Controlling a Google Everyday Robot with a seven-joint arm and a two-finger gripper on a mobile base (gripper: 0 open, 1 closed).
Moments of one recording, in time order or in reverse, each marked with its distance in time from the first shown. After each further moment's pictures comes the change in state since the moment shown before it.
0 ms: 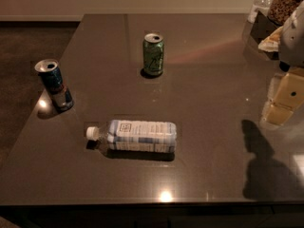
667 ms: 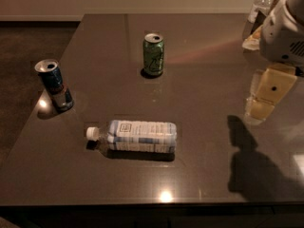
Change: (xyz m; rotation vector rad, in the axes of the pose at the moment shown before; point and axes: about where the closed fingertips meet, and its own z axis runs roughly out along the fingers) arm -0.025 -0.004 0.008 -0.023 -0.014 -0.023
